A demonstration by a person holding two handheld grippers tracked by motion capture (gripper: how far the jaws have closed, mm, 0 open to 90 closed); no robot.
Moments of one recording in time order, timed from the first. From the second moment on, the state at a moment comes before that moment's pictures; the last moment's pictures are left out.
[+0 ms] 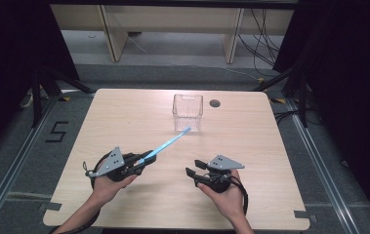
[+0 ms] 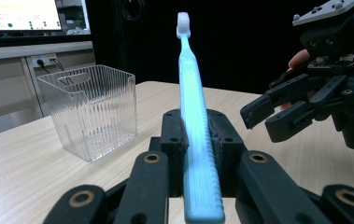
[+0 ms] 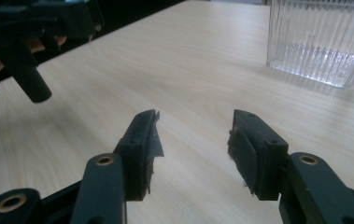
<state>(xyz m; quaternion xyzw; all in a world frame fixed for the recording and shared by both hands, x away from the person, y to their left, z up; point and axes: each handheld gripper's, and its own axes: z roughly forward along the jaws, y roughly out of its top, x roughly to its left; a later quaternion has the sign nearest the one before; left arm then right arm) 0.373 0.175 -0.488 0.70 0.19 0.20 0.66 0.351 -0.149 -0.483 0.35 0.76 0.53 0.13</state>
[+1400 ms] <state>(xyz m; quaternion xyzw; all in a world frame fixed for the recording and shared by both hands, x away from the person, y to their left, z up) 0.370 0.161 -0.479 0.69 0.18 0.20 0.67 0.380 -0.111 -0.435 0.37 0.68 0.63 0.09</state>
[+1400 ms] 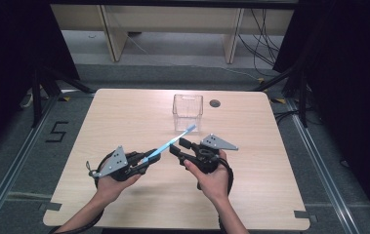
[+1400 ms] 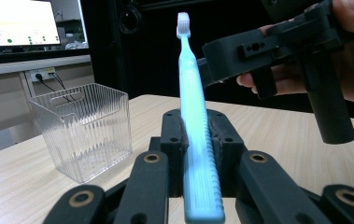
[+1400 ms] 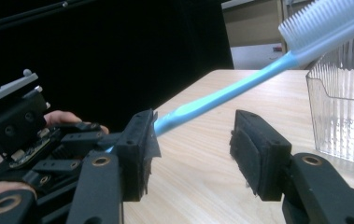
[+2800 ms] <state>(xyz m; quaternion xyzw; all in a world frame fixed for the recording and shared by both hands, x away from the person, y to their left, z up) 0.359 0.171 -0.488 0.74 0.20 0.19 0.61 0.391 -0.124 -0.411 0.32 0.72 0.59 0.19</state>
